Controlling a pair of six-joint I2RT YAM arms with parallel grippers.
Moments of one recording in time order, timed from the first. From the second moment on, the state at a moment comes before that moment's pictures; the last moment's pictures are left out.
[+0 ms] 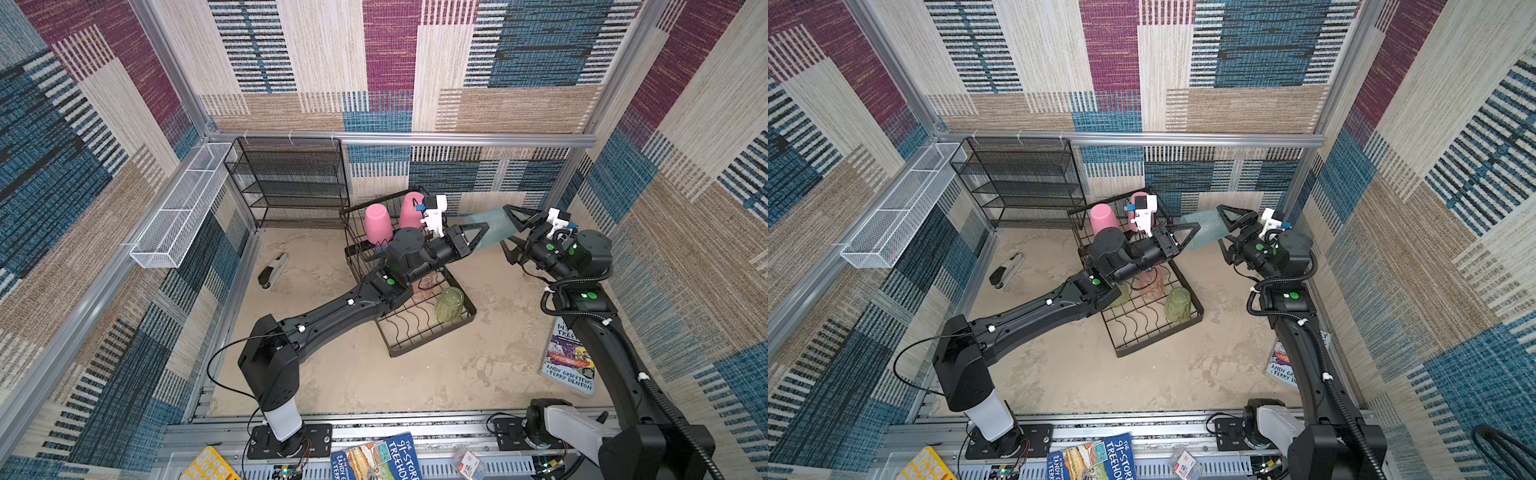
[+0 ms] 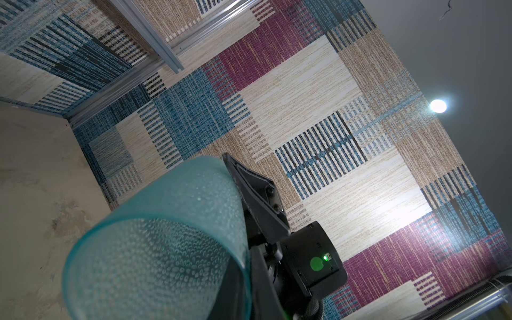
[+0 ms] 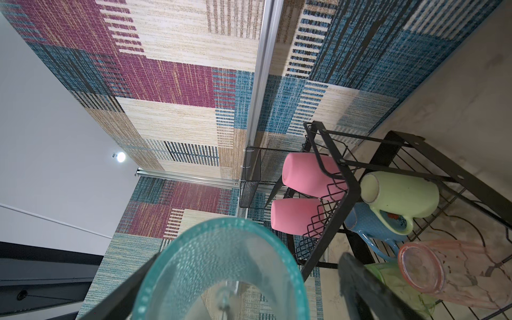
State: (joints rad) left arm -0.90 1.75 1.50 0.49 0.23 -1.10; right arm -0.03 1.10 0.98 0.18 -0.63 1.44
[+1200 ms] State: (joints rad) left arm -0.87 1.65 1.48 0.18 0.26 -0.99; right arm -0.03 0.94 0.98 -0.01 -0.35 0.94
